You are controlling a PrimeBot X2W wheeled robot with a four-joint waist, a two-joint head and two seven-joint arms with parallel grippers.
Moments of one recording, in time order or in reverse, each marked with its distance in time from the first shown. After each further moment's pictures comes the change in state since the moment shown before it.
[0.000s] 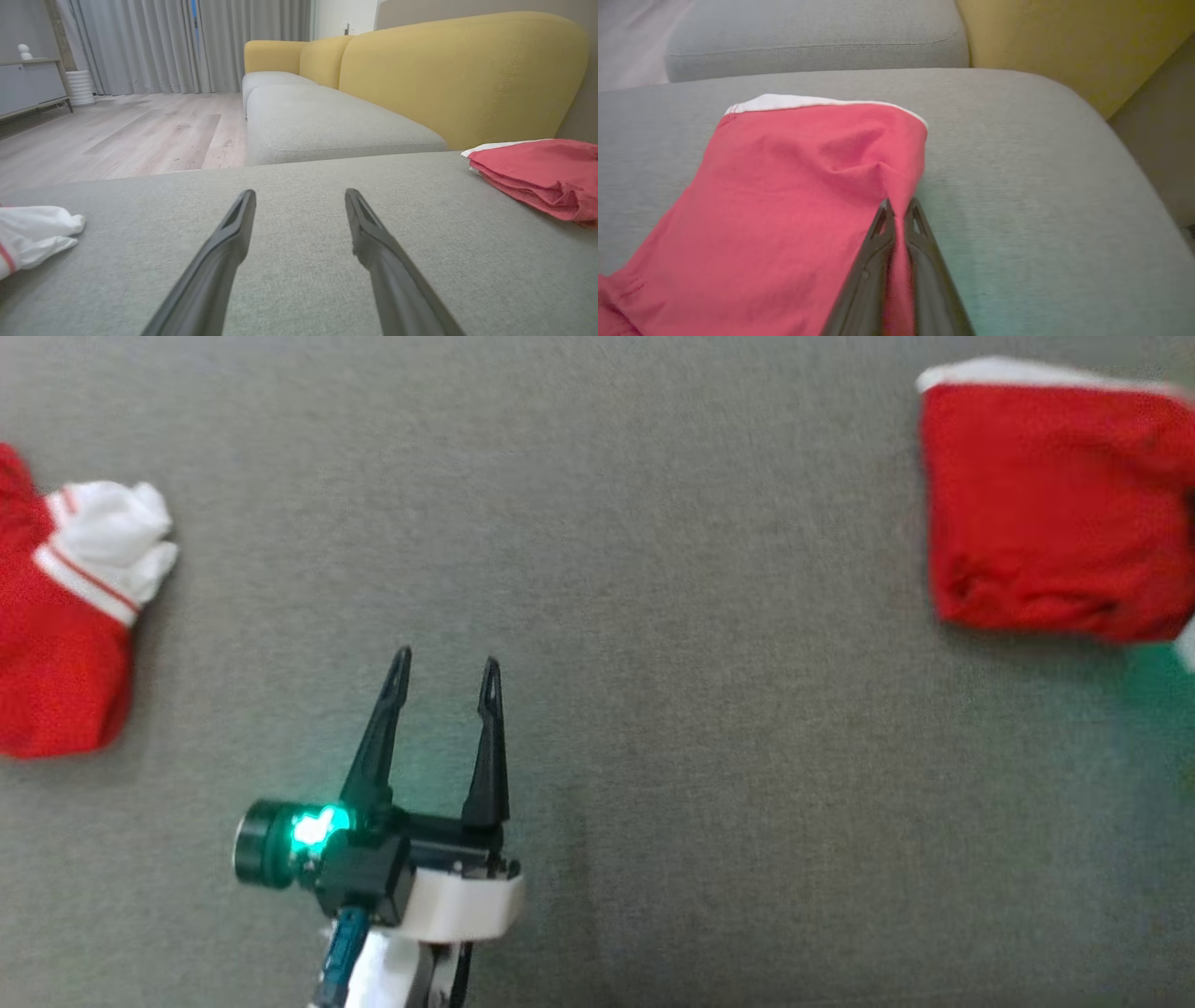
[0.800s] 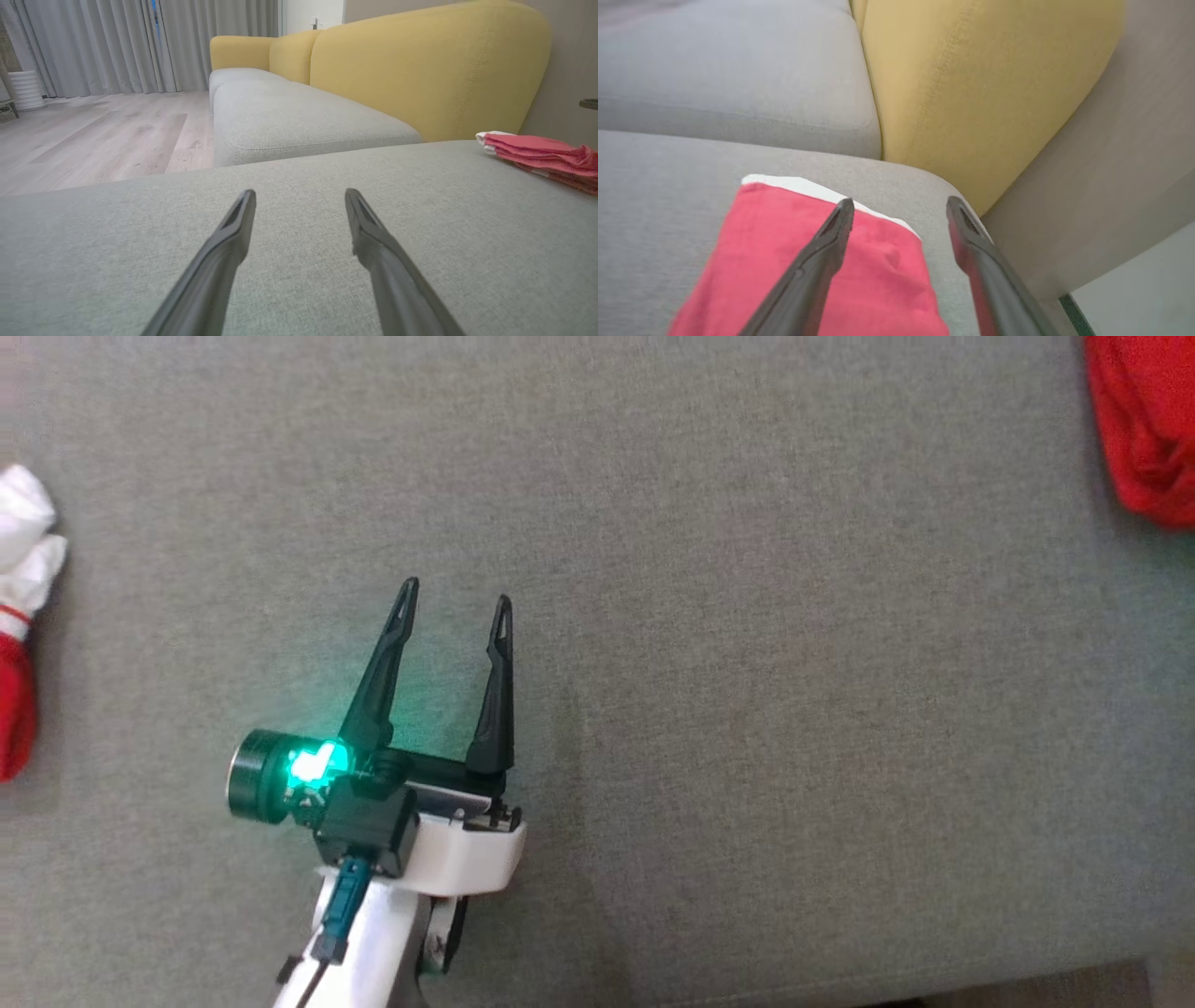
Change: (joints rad) left arm -0.116 0.001 0.006 0.011 0.049 -0.043 0.000; right arm -0.222 0.025 -0.198 0.151 -0.406 0.000 -0.285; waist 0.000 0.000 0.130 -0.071
